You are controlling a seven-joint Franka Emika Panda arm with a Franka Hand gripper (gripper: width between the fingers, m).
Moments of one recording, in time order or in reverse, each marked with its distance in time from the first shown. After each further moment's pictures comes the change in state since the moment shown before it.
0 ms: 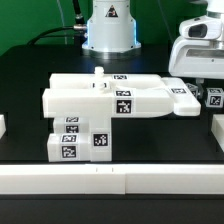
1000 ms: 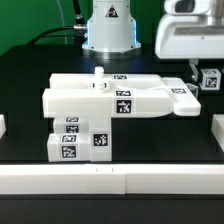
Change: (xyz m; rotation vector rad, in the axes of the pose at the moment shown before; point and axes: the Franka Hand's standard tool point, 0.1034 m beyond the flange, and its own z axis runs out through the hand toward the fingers) arm 0.046 0.032 -0.062 0.045 -0.022 -0.034
